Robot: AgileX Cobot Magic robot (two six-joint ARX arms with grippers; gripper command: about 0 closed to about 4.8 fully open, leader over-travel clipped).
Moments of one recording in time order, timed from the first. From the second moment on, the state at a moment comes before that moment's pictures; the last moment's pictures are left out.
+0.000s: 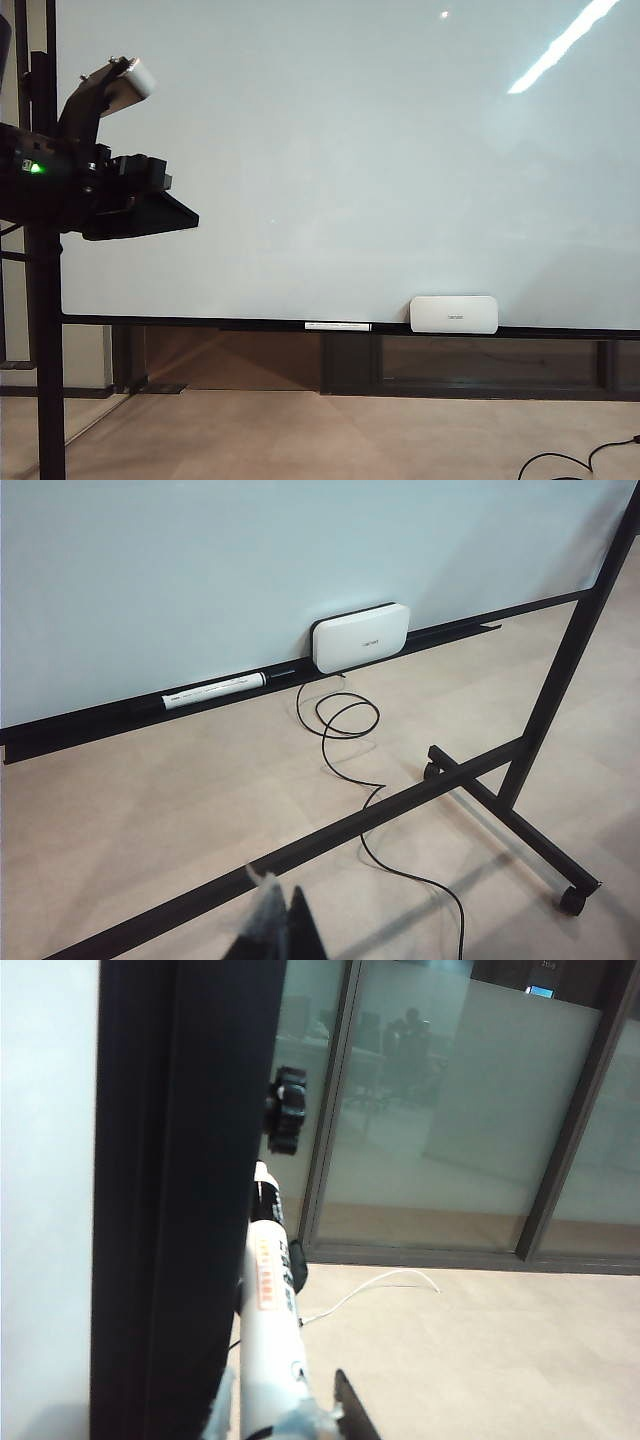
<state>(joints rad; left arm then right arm) -0.36 1.49 0.37 0.97 0.31 0.05 -0.75 2.78 2.23 0.72 -0.44 -0.11</state>
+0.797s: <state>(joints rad) -0.36 1.49 0.37 0.97 0.31 0.05 -0.75 2.78 2.23 0.72 -0.42 -0.11</state>
